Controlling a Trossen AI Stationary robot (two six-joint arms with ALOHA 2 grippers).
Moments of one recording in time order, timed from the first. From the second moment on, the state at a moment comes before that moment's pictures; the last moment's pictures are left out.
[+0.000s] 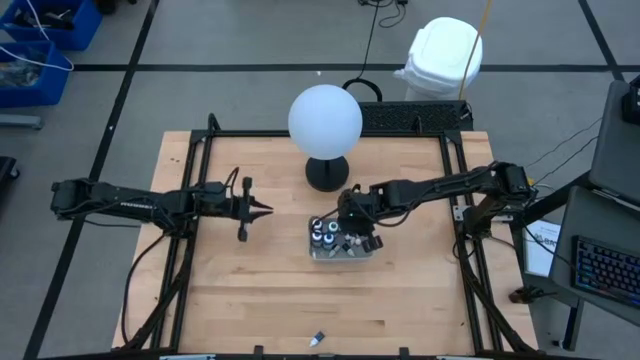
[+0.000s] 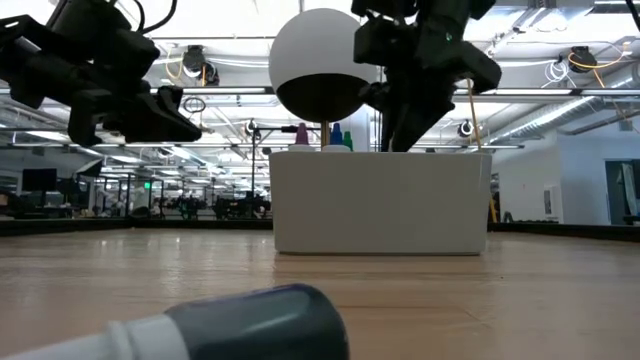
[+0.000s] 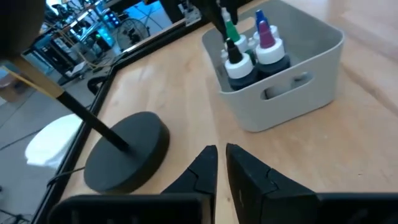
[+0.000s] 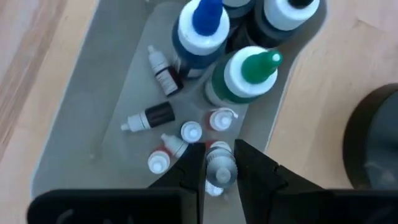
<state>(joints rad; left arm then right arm) 0.11 0.83 0.19 0.31 0.05 0.48 0.04 1.67 1.24 -0.71 -0.02 -0.33</state>
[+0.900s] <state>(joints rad) 0.11 0.83 0.19 0.32 0.03 0.41 0.14 1.59 1.19 -0.72 0.00 -0.20</state>
